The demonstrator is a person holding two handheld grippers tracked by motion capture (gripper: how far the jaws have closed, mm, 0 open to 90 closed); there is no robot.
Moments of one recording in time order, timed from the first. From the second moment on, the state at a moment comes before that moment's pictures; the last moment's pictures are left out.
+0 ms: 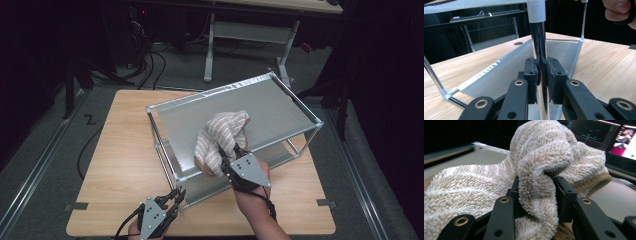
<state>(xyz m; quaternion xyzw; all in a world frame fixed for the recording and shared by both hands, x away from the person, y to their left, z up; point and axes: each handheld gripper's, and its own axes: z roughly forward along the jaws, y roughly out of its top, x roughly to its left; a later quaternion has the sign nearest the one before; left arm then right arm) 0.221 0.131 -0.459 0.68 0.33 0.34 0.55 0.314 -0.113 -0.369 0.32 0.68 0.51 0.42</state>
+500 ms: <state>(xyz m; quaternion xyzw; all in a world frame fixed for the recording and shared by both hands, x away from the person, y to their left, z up) 0.210 0.163 -0.459 0.67 0.36 0.35 0.54 0.349 -0.180 -0.368 0.39 0.65 0.48 0.45</state>
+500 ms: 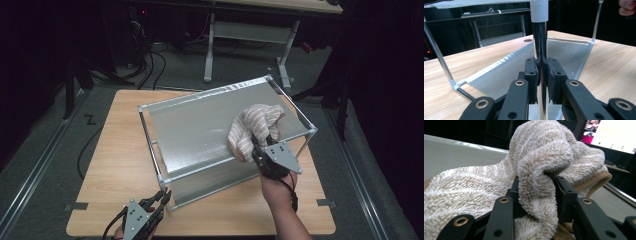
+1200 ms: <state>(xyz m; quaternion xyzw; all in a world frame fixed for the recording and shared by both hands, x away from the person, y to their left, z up) 0.202 0.187 -0.460 0.65 0.39 0.36 0.54 0.370 -0.244 -0.366 0.46 0.60 0.44 0.48</state>
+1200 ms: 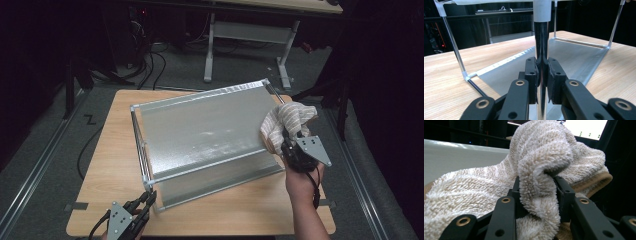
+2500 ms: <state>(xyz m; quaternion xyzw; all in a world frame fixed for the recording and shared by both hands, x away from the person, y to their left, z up) 0.248 0.108 -0.457 0.68 0.35 0.34 0.55 0.330 -0.098 -0.363 0.31 0.70 0.51 0.39</state>
